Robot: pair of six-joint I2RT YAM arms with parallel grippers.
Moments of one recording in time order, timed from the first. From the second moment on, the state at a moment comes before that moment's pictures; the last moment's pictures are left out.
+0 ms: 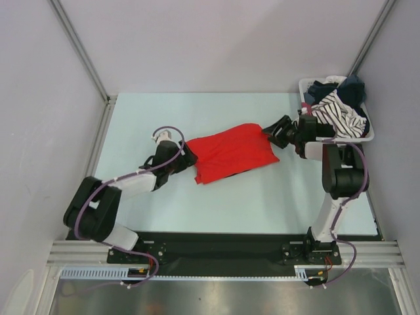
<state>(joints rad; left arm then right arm) -0.43 1.52 0.65 0.22 -0.08 -0.79 0.01 1.96 1.03 0.41 -0.54 0.88</state>
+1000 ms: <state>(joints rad) -0.49 0.88 0.55 -0.17 -0.16 -0.70 0.29 1.82 1.04 -0.13 0.05 0.74</state>
